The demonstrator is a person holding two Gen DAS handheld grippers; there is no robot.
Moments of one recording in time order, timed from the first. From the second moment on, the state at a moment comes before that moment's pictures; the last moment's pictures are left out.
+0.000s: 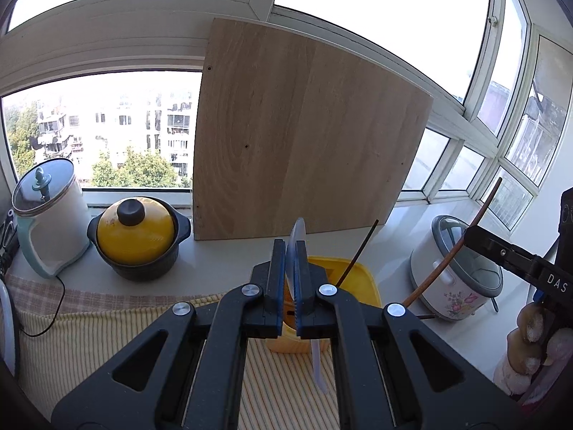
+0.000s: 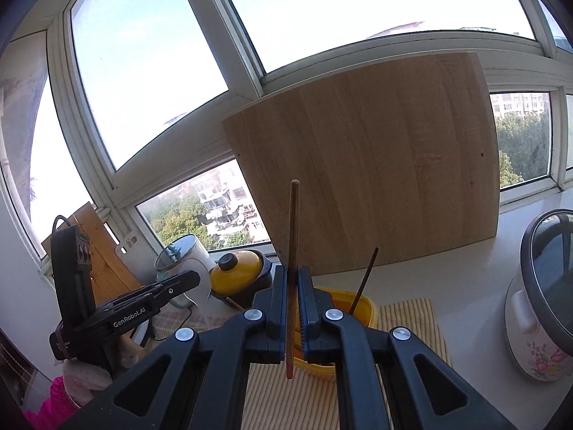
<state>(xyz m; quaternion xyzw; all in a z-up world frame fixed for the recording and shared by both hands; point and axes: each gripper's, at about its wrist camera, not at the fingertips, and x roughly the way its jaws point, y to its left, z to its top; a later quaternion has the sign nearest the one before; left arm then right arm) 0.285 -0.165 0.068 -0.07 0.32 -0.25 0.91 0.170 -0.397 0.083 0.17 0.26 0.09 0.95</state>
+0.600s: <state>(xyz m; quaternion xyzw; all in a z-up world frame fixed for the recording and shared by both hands) 0.314 -0.206 0.063 -0.04 0.29 -0.22 0.93 0.182 -0.407 0.077 0.15 0.23 0.05 0.96</state>
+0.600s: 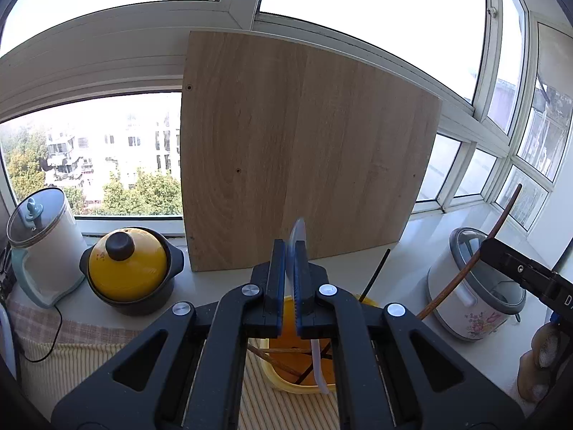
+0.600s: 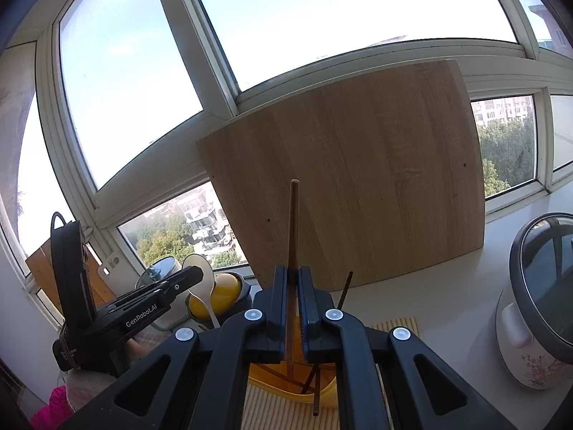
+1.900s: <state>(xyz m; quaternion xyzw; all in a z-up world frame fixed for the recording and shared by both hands) 0.307 -0.220 0.029 0.00 0.31 -0.24 0.92 0.217 -0.409 0.023 0.12 0.31 0.03 0.94</state>
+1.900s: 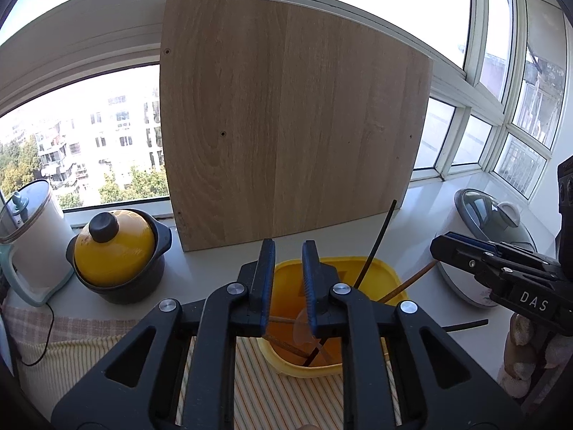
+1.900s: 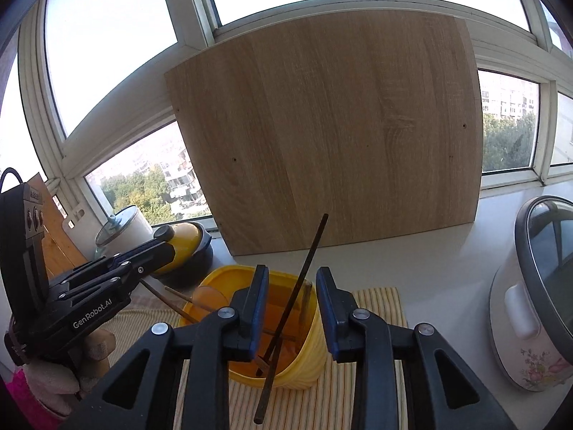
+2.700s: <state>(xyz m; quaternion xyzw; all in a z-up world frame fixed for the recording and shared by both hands) 0.248 -0.096 0.033 -0.02 0.34 -0.19 0.92 0.131 -0.385 0.073 0.12 0.25 0.06 0.96</state>
